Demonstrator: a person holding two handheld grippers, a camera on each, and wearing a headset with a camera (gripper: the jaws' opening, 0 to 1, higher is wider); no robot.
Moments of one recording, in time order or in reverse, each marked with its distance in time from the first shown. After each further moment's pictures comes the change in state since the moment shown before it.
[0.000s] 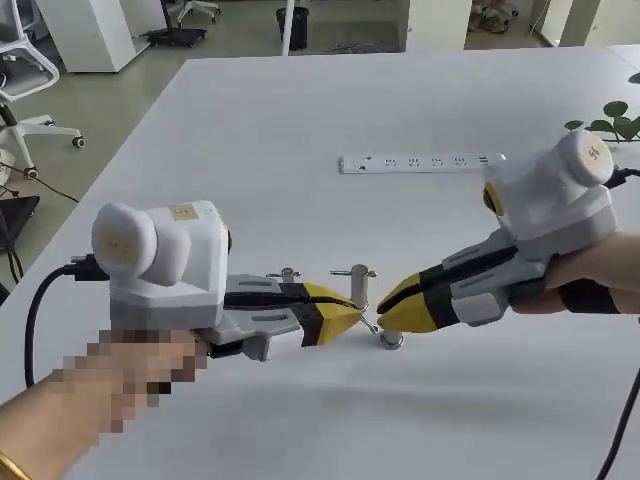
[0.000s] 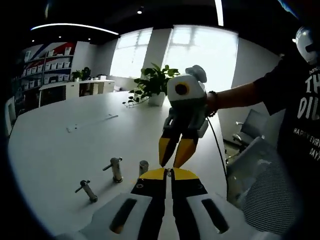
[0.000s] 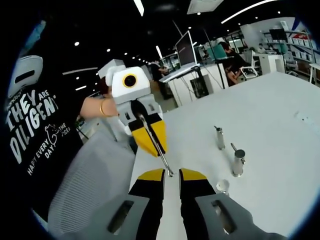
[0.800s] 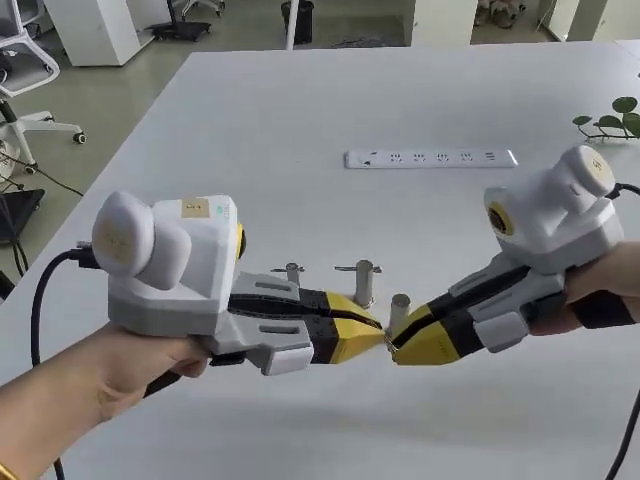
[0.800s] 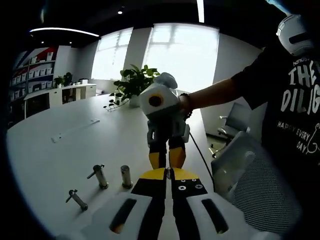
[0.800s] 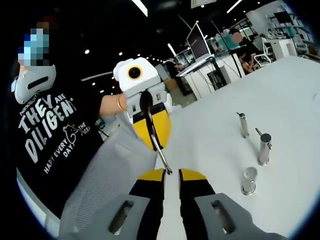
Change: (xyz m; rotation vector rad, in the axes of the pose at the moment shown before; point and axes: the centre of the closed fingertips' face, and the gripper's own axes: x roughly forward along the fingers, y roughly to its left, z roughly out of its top) left arm -0.002 -0.031 0.005 0.080 0.013 -0.142; right arm 0.005 0.029 -0.016 0.073 0.020 0.202
